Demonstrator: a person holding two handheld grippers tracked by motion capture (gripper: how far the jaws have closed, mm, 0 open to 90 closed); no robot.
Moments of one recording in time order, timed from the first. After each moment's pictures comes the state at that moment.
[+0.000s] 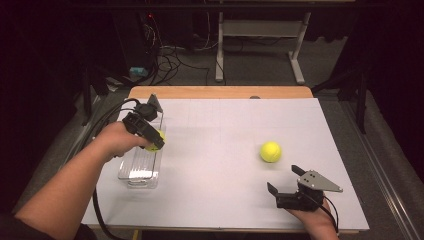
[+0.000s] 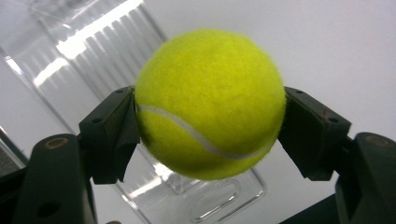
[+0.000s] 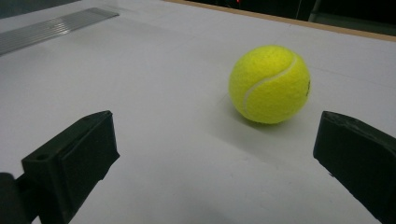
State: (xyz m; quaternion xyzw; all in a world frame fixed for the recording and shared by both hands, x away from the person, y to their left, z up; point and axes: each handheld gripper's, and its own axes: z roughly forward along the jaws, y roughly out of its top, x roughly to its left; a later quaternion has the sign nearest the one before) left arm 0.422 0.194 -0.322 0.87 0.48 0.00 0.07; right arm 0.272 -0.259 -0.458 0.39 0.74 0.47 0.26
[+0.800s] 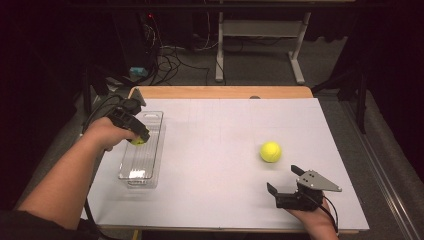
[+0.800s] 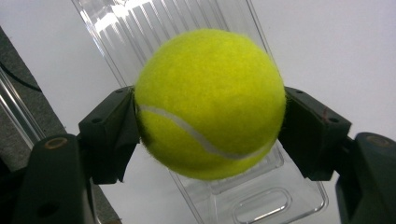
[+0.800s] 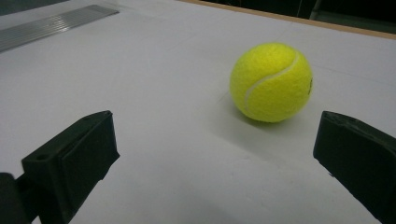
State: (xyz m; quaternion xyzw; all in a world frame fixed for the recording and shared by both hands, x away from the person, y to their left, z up) left arm 0.445 0.230 -0.332 0.84 0.54 0.01 0.06; right arm 0.273 -0.259 -0.459 0.39 0.75 0.47 0.26
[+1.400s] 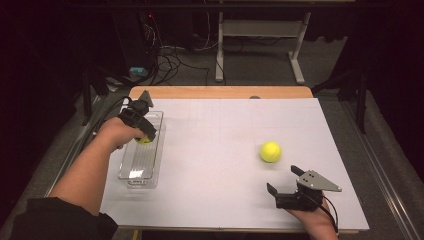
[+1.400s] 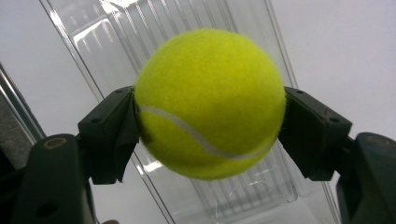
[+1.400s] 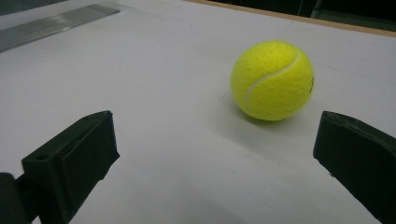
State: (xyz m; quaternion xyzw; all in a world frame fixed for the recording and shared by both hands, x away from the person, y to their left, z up) left arm 0.470 0.222 -0.362 0.83 0.55 0.01 0.04; right arm 0.273 -0.259 -0.460 0.39 0.75 0.47 0.26
